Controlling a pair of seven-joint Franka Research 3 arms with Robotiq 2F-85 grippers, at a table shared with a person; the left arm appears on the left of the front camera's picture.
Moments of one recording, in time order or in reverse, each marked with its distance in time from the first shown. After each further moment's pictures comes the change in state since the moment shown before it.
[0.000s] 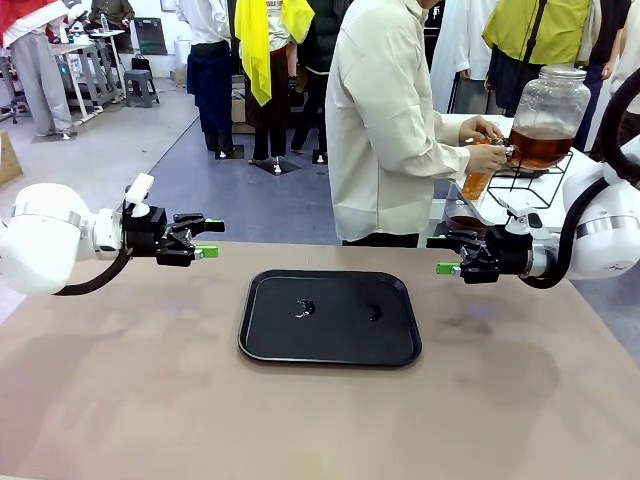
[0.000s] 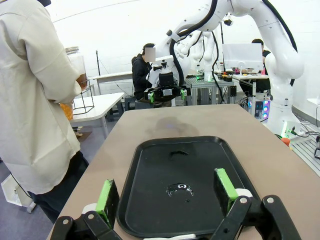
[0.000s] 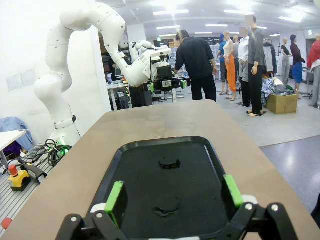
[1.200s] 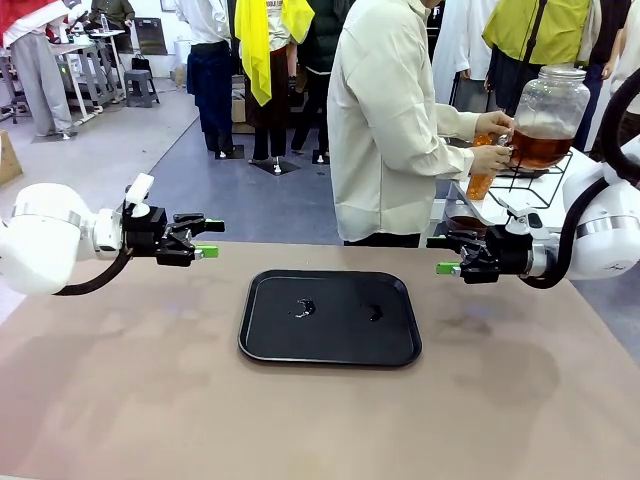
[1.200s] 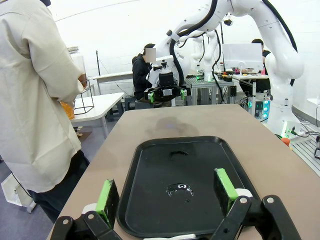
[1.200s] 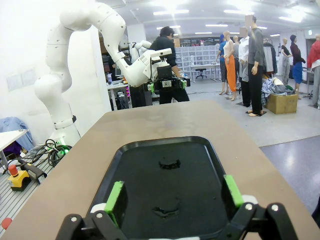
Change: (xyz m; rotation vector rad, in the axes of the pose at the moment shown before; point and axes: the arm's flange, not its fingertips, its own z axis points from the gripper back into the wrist) left arm 0.000 0.000 0.000 0.000 0.000 0.000; right arm 0.000 0.000 0.000 0.000 0.000 0.000
